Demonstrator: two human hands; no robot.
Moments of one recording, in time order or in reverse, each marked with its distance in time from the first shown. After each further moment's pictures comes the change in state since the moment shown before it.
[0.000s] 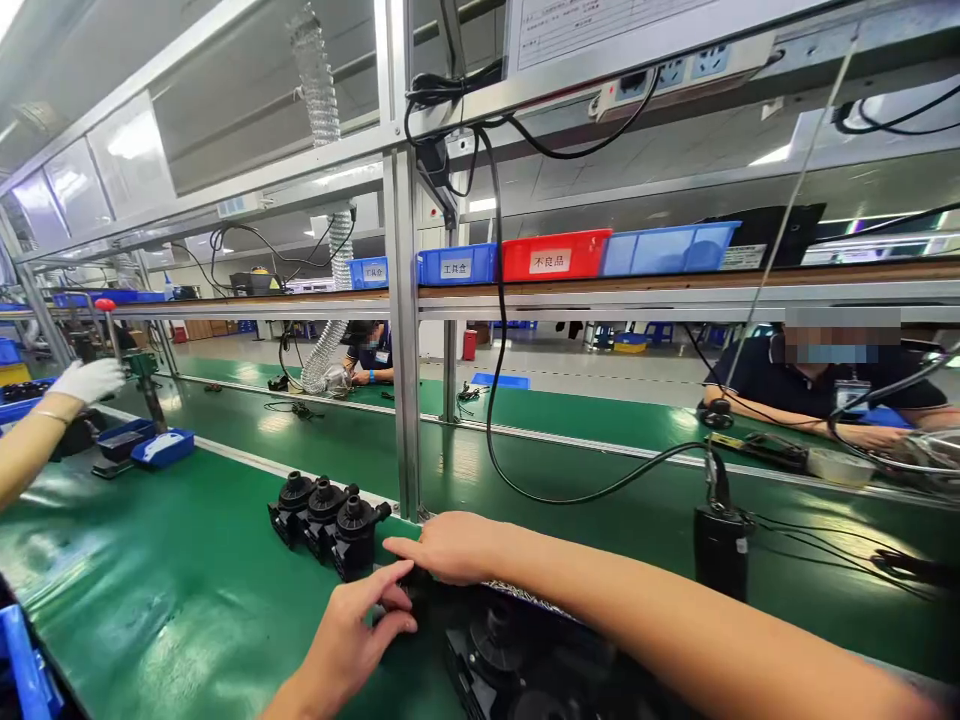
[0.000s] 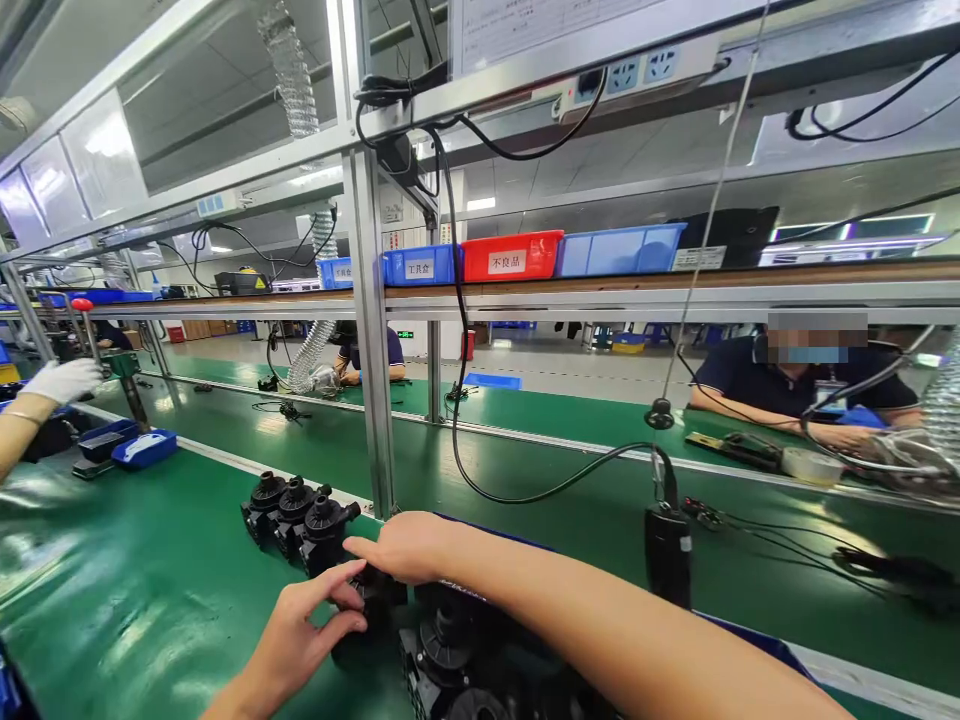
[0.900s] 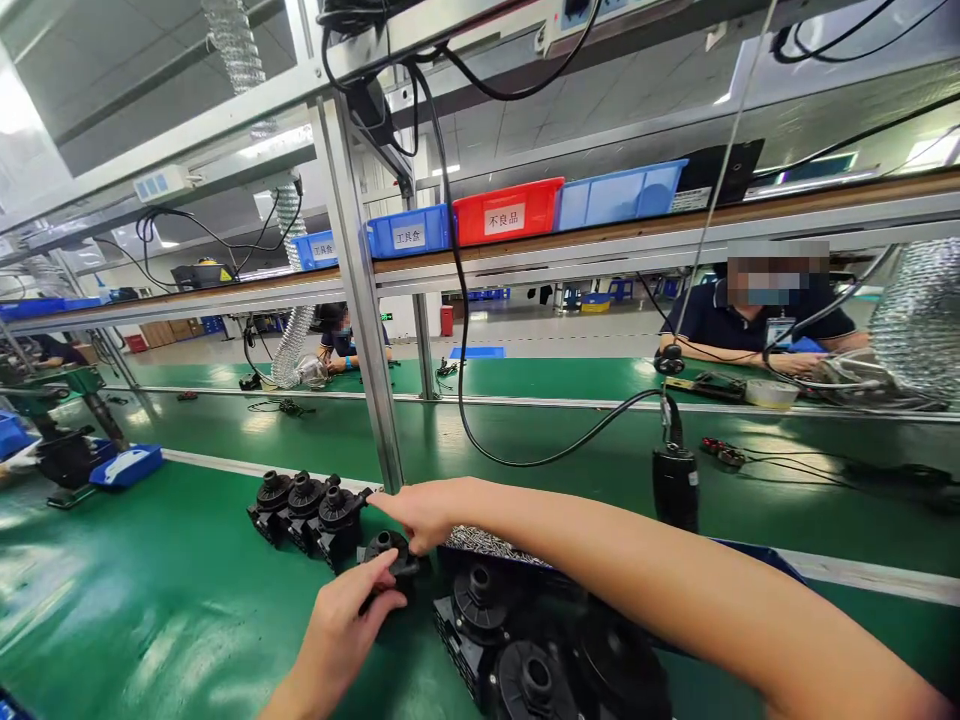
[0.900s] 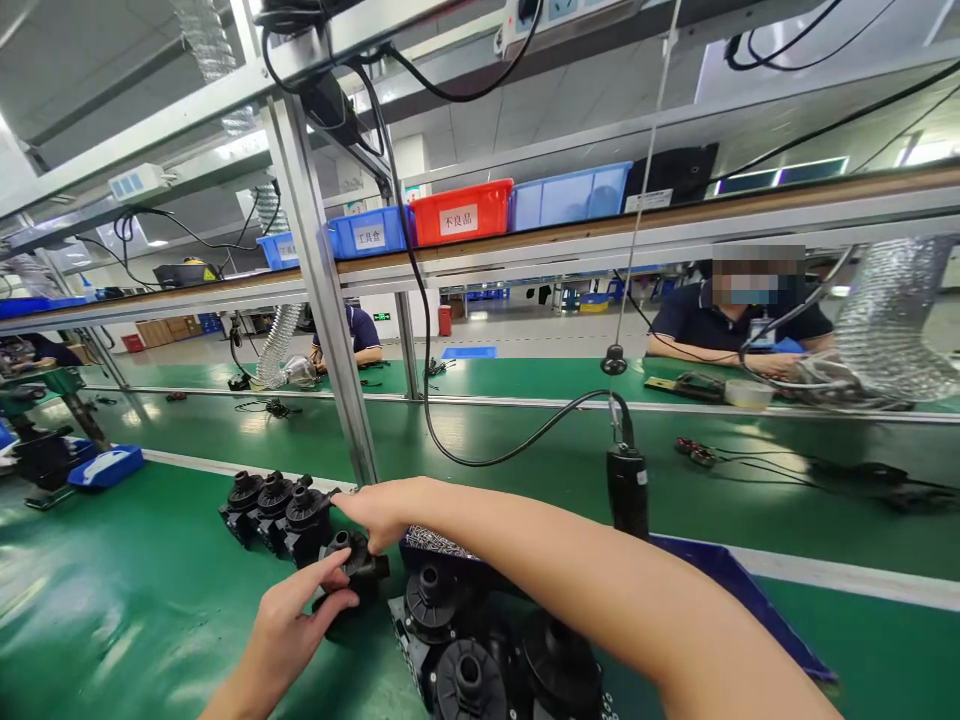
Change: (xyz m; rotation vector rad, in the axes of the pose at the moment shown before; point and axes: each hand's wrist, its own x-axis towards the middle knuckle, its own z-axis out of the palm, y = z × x) left_hand 0.001 0.004 0.001 0.207 0.044 0.110; right_hand 0.019 0.014 -0.014 0.329 -0.149 0.111
